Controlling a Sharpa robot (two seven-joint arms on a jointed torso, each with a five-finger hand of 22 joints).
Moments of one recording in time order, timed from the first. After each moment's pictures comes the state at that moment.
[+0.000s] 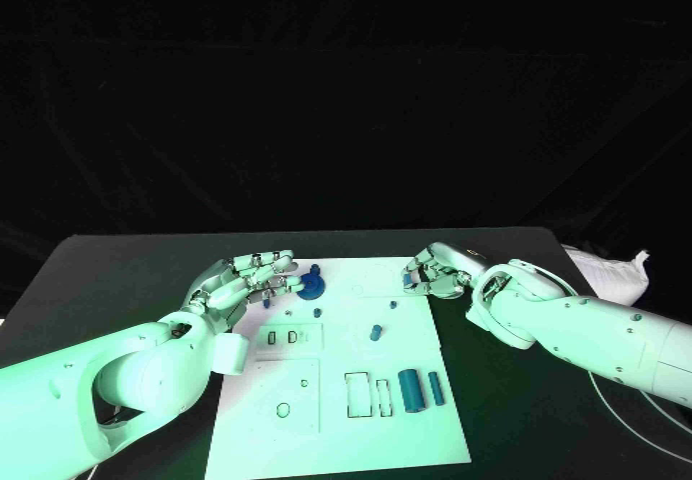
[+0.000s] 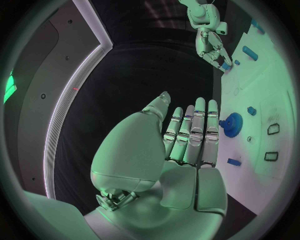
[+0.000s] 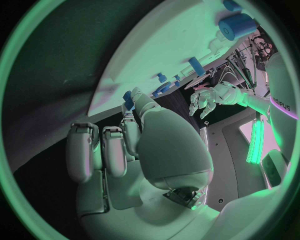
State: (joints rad) left arm 1.14 -0.91 -0.02 1.71 0.09 -0.35 0.43; left_hand 1.44 -0.03 0.15 0.07 0.13 0.89 0.23 0.12 0.07 0.93 0.19 0.14 0.06 1.02 0.15 0.23 0.09 0.17 0.84 0.26 0.24 0.09; right arm 1.05 -0.84 0.11 1.30 -1.35 -0.38 0.12; right_hand 1.41 0.00 0.20 0.04 0.12 1.13 0.12 0.10 0.12 1.42 0.03 1.28 1.38 1.47 -0.06 1.51 1.31 0.08 1.45 0.05 1.44 1.29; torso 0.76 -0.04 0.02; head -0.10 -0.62
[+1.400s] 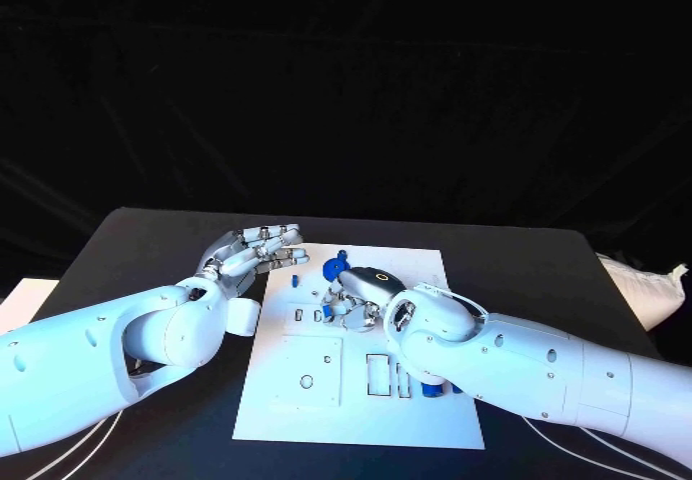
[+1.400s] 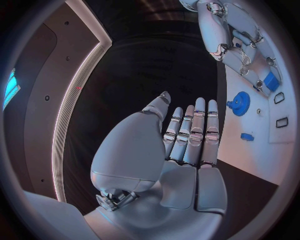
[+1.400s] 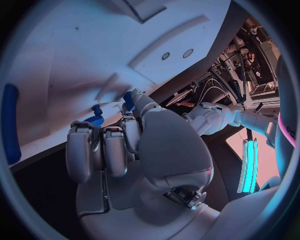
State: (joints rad) left arm 1.14 -0.91 -0.02 1.63 0.09 -0.34 0.43; left_hand 1.44 -0.03 0.15 0.07 0.13 0.89 0.23 0.11 0.07 0.93 0.19 0.14 0.06 1.02 0.15 0.23 0.09 0.17 0.84 0.26 0.24 0.09; right arm 0.99 -0.54 0.07 1.48 -1.62 -0.31 -0.25; right_hand 1.39 0.02 0.22 0.05 0.13 1.12 0.11 0.10 0.12 1.42 0.01 1.21 1.44 1.47 -0.06 1.50 1.31 0.08 1.45 0.05 1.44 1.29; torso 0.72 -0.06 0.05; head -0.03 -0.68
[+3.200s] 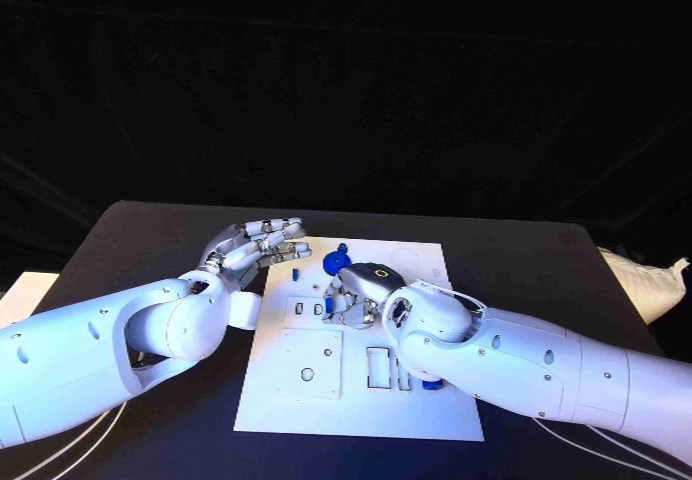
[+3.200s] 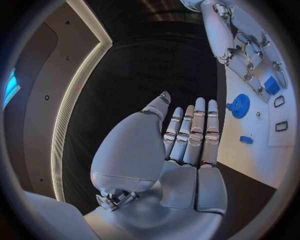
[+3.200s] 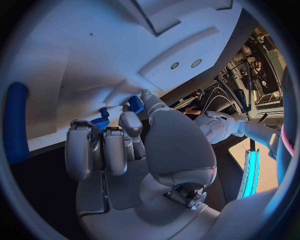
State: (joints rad) left arm 1.14 -0.90 -0.02 1.63 0.09 -0.34 0.43; left_hand 1.44 -0.03 0.15 0.07 0.13 0.89 0.23 0.11 0.07 0.93 0.19 0.14 0.06 1.02 0.15 0.23 0.09 0.17 0.84 0.26 0.24 0.09; right arm 0.98 -0.54 0.07 1.48 -1.71 -0.30 -0.33; right_hand 1.25 -0.10 0.16 0.11 0.14 1.01 0.14 0.07 0.10 1.34 0.05 1.04 1.23 1.47 -0.03 1.48 1.31 0.08 1.44 0.07 1.42 1.26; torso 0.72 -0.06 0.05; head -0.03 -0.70
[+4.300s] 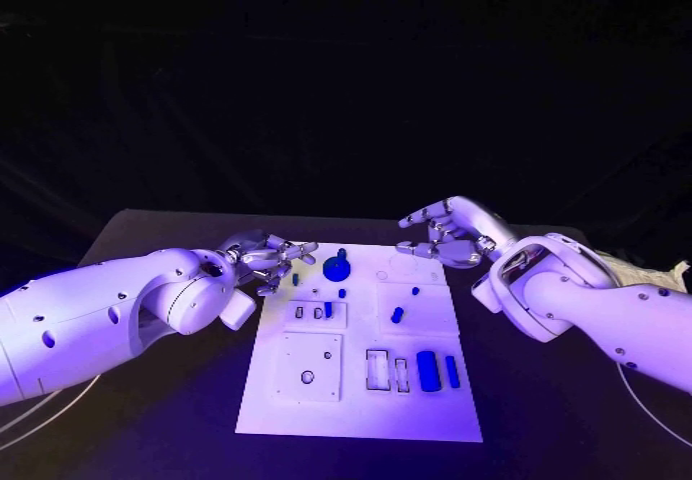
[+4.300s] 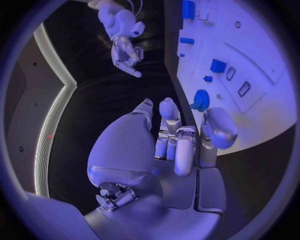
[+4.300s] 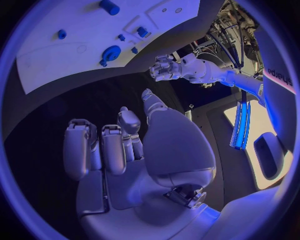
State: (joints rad) left arm 1.21 -0.88 -0.02 1.53 -0.38 -0.22 -0.08; left_hand 1.21 -0.03 0.05 0.26 0.13 1.09 0.08 0.27 0.18 1.31 0.01 0.93 0.78 1.47 -0.05 1.57 1.31 0.10 1.41 0.04 1.26 1.04; right arm 1.09 -0.91 0.14 1.66 -1.26 -0.49 -0.01; right_hand 1.29 -0.09 0.10 0.16 0.17 0.97 0.15 0.07 0.08 1.32 0.06 1.02 1.21 1.46 -0.02 1.46 1.31 0.08 1.43 0.08 1.41 1.25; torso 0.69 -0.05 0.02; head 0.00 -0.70
